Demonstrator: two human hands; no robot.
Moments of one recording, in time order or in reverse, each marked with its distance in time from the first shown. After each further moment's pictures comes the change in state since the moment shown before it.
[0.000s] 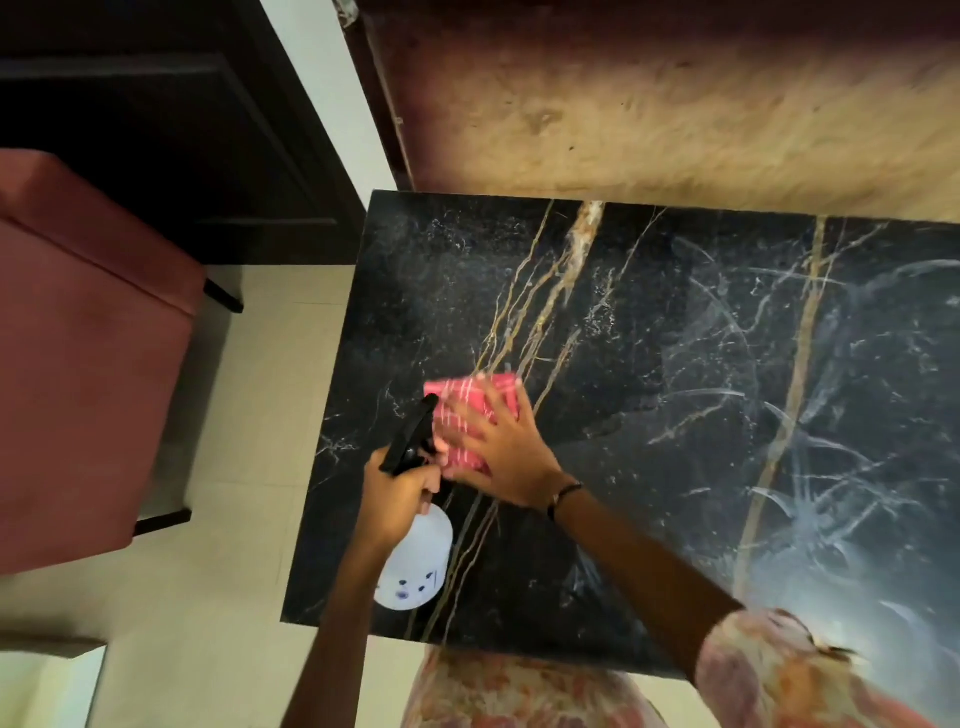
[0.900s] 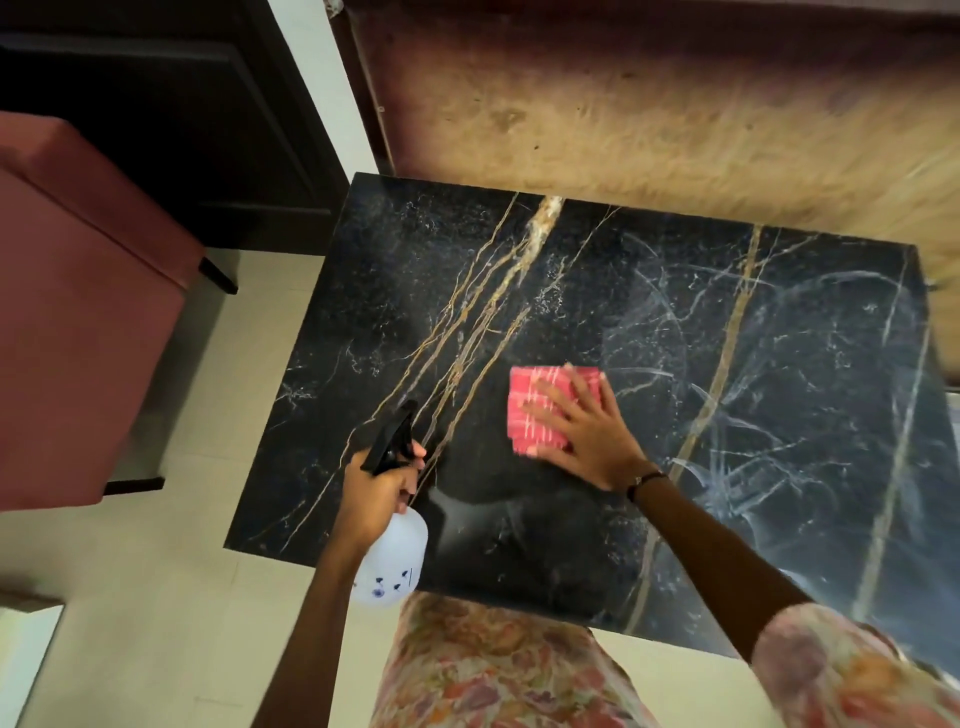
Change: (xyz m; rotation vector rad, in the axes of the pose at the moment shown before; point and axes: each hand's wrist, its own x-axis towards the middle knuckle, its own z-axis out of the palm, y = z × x) left_hand -0.058 -0.049 0.042 0.000 0.036 0.000; right_hand -0.141 0.114 -0.006 -0.069 -0.012 0.063
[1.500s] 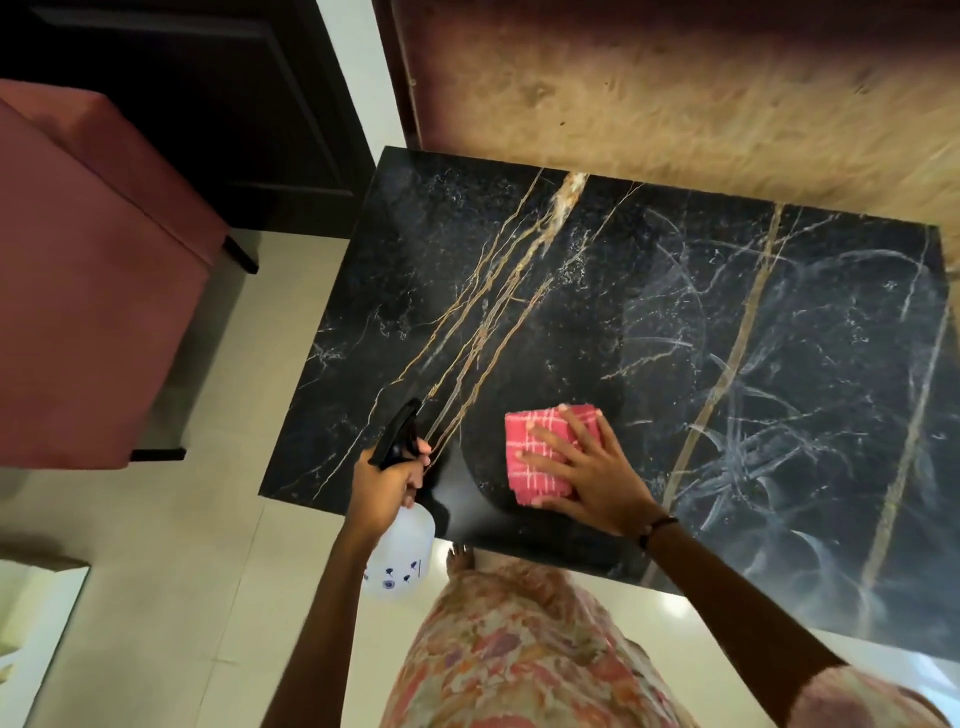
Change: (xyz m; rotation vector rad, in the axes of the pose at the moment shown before) left_hand -0.028 -0.042 -0.028 -0.078 0.057 -0.058; right_hand -0.065 -0.071 0.018 -0.010 -0.002 -0.128
